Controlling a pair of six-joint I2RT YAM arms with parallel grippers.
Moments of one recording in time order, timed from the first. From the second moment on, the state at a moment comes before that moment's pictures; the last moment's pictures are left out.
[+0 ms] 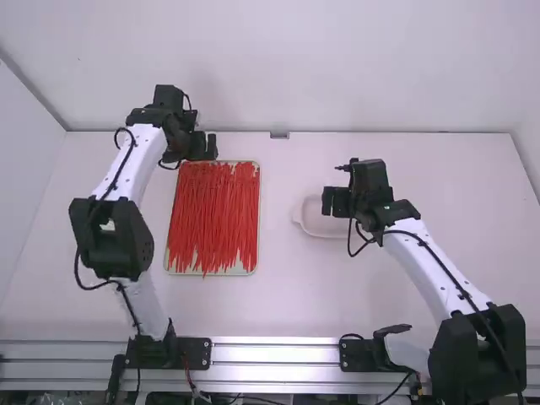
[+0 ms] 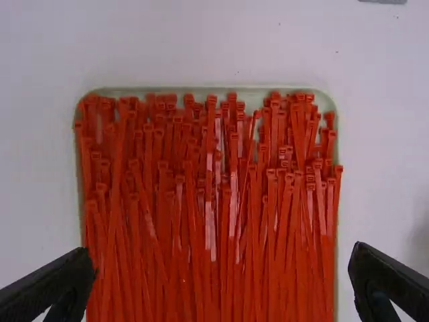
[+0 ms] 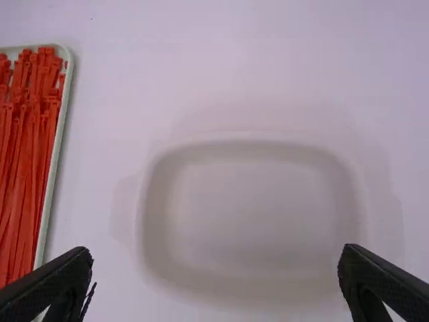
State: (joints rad) left arm 0.01 1.99 1.83 -0.98 0.16 -0.06; right arm 0.26 1.35 0.93 -0.48 -0.04 0.23
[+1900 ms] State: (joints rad) left arm -0.10 2.30 1.77 -0.57 0.12 -0.01; right arm 0.26 1.35 0.93 -0.48 -0.04 0.21
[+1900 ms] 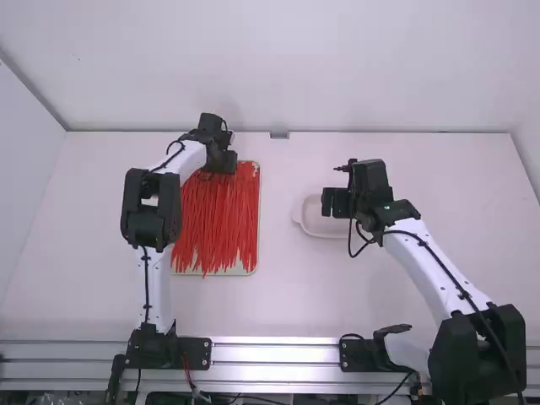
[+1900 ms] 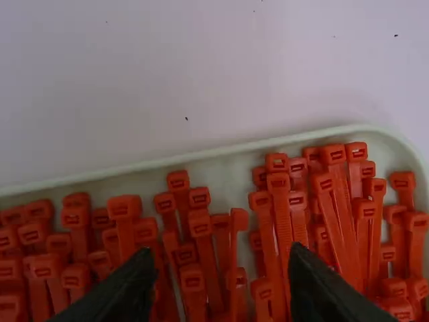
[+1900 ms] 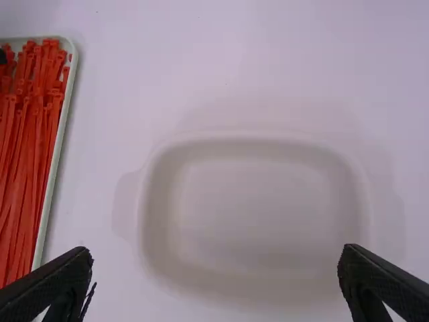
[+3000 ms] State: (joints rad) left arm -0.12 2.30 1.72 -0.53 0.10 -0.03; right arm 0.26 1.35 0.93 -0.48 -0.05 0.21
